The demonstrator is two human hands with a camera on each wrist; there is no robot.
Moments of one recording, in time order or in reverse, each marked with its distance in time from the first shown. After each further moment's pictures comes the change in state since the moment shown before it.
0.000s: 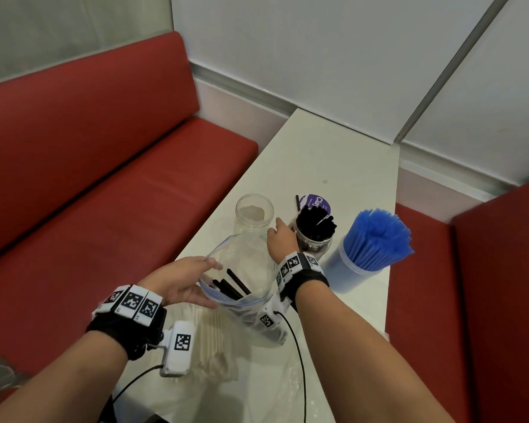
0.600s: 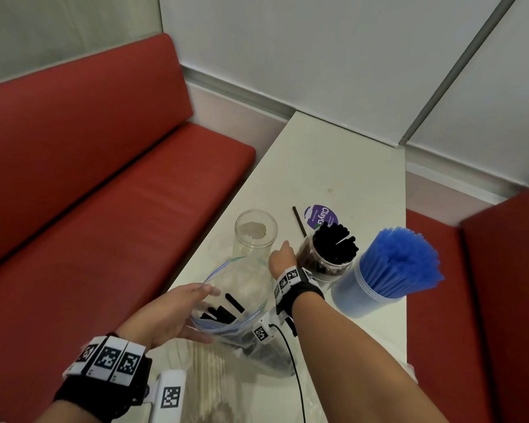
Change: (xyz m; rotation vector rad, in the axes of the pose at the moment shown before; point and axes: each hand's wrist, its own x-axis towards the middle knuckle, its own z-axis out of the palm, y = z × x) left_hand 0.024 0.001 -0.020 0.017 0.018 0.047; right_hand 0.077 0.031 0.047 0.091 0.035 0.261
